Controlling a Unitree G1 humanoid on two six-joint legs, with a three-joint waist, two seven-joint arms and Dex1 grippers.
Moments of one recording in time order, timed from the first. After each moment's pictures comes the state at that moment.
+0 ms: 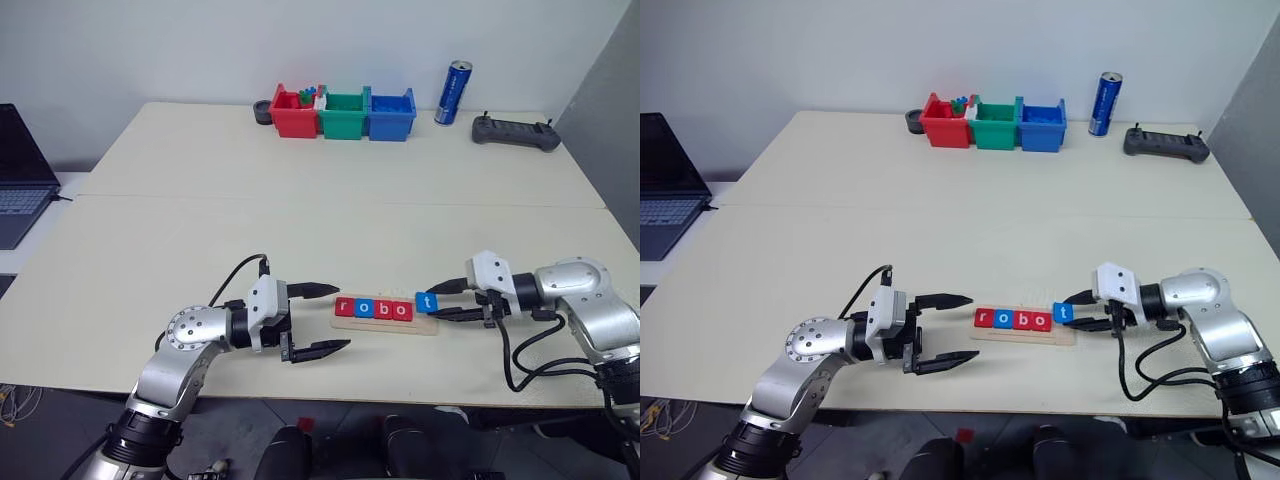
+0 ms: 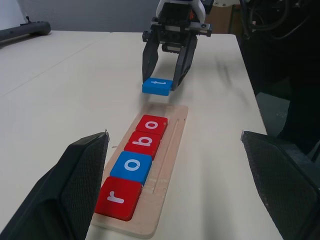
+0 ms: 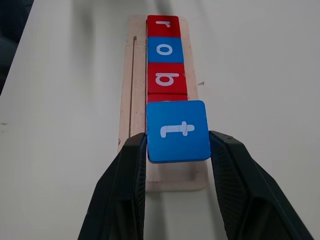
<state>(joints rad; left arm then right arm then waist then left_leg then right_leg) -0.16 0.55 -0.14 -0.18 -0.41 0.09 -1.13 -0.39 -0.81 0.15 0.04 0.20 0.13 1.32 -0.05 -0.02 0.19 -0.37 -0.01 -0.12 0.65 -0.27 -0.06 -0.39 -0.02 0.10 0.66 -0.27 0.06</state>
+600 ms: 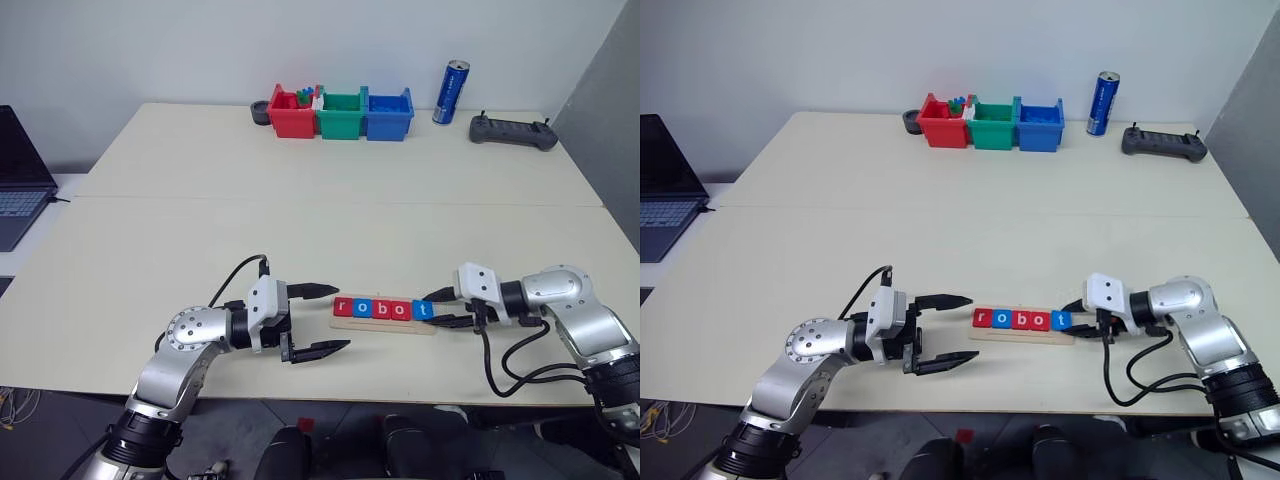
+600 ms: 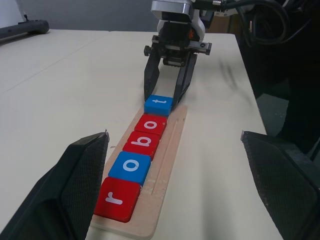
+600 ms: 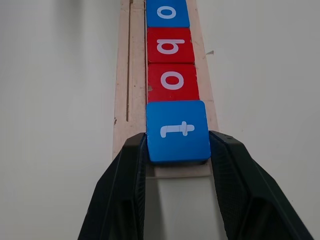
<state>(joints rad) -0.16 0.55 -0.14 -0.19 -0.41 0.10 -1.12 -0.39 -0.78 0.20 0.09 0.12 0.10 1.29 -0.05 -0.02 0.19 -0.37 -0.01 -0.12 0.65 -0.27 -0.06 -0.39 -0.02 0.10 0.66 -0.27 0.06</state>
